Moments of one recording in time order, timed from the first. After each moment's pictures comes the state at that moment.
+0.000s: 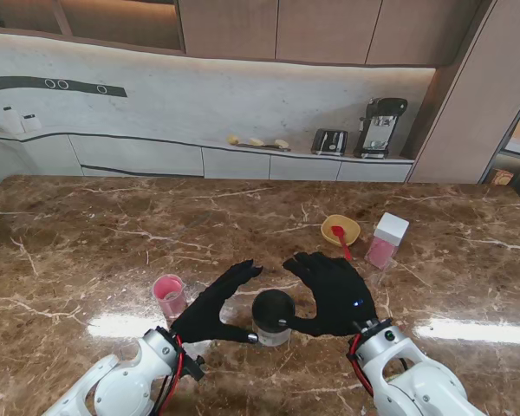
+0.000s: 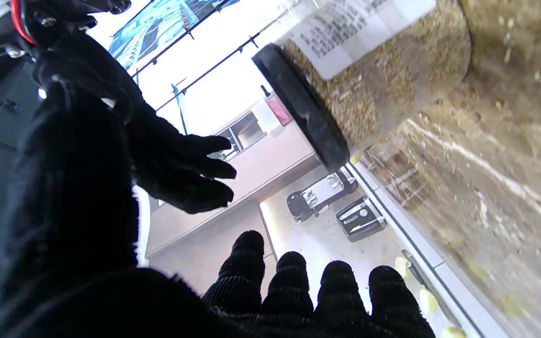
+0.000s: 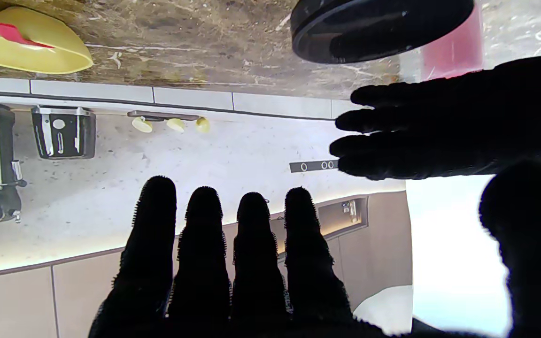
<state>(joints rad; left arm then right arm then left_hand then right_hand) 1.69 -1.13 -1.07 -1.56 0.34 -0.47 0.05 -1.93 -1.07 1.28 -1.93 -1.18 -0.09 -0.23 0.69 -0.49 0.03 -0.06 0.21 0.07 0.08 0.25 0.14 0.01 0.00 0.22 0.04 -0.02 0.00 0.19 -0.02 -0.05 0.04 0.24 0.04 -0.46 0.75 -0.08 0.38 0.03 0.21 0.64 0.48 0.03 0.15 0.20 0.48 0.06 0.14 0.20 0.31 0.05 0.69 0.19</state>
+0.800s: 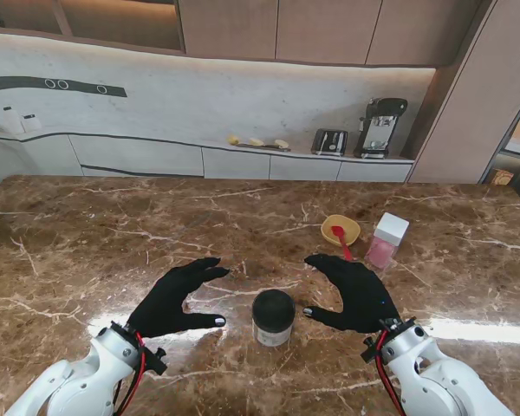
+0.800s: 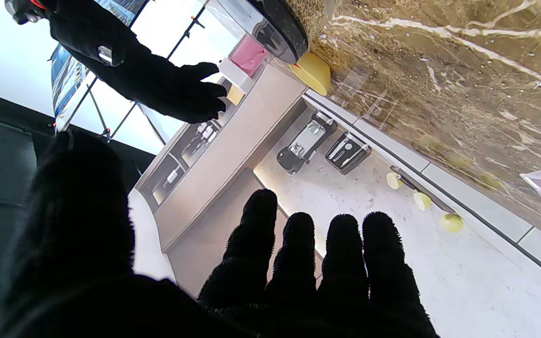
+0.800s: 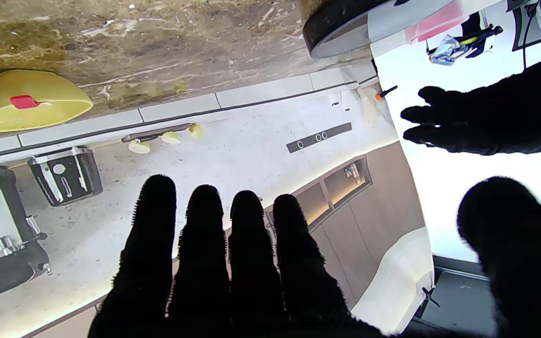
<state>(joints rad) 1.88 -1.11 -1.32 -1.80 0.59 -0.42 0.09 -1.90 -1.09 1.40 -1.76 -0.92 -0.37 -0.28 0.61 -0.30 0.03 -0.02 0.50 0.13 0.19 0.20 0.35 0.07 0.22 0.21 0.29 0.05 0.13 0.33 0.06 -0.05 0.68 0.39 0.02 -0.36 0.76 -0.02 0.38 0.13 0.15 0.51 0.51 0.08 0.14 0.13 0.51 0.05 0.13 0.18 0.32 0.05 0.69 0.17</state>
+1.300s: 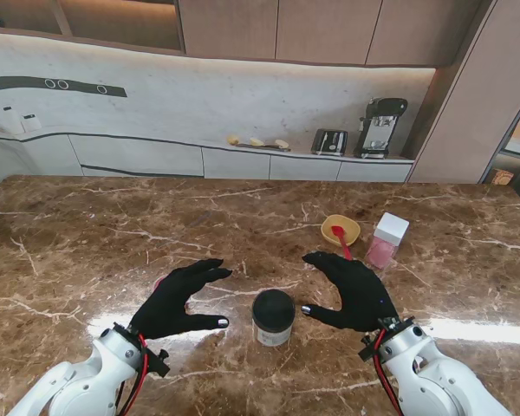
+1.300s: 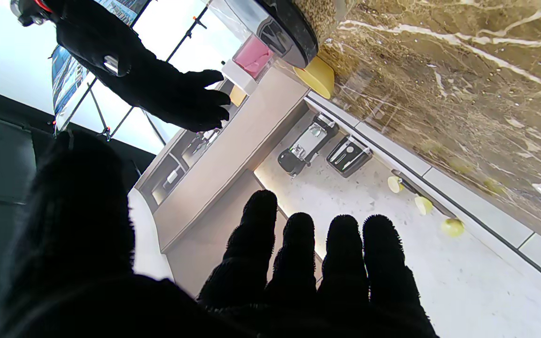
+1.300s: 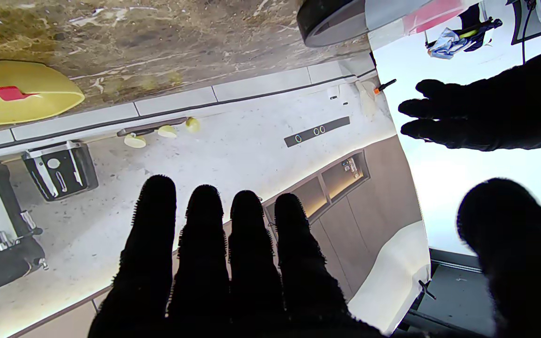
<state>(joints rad) 1.89 -1.11 -1.30 -1.81 0.58 -0.40 0.09 -1.90 -1.10 1.39 -1.77 -0.92 -0.37 -0.30 0.61 -0.30 0.03 -0.02 0.49 0.13 0.18 0.20 0.35 0.07 0.22 0.21 0.29 0.05 0.13 0.33 0.04 -0.05 0.68 0.37 0.02 -0.35 0.75 -0.02 0.38 0.12 0.16 0.50 0.51 0.08 0.13 0.13 0.51 0.05 0.13 0.18 0.32 0.05 0.69 0.17</state>
